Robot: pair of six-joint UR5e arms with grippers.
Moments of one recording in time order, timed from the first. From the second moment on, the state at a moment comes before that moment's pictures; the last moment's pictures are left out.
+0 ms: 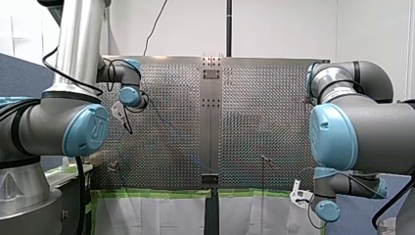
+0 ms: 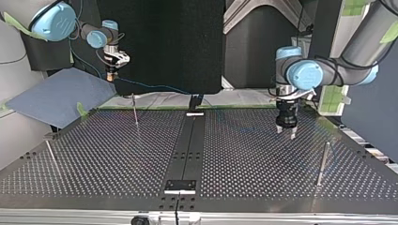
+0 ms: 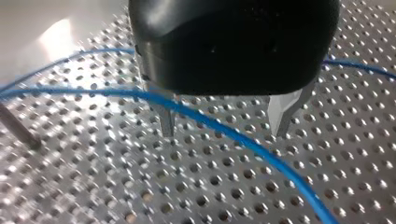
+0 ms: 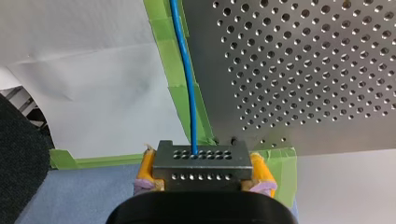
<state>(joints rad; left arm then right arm) 0.01 -1.75 -1.94 -2.59 -1.67 -2.16 1.58 -0.39 1.73 -1.14 1.40 1.77</state>
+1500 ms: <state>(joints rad) 0.21 -1.35 -2.14 -2.64 -1.66 -2.24 1.58 -0.39 1.73 -1.12 1.40 1.75</state>
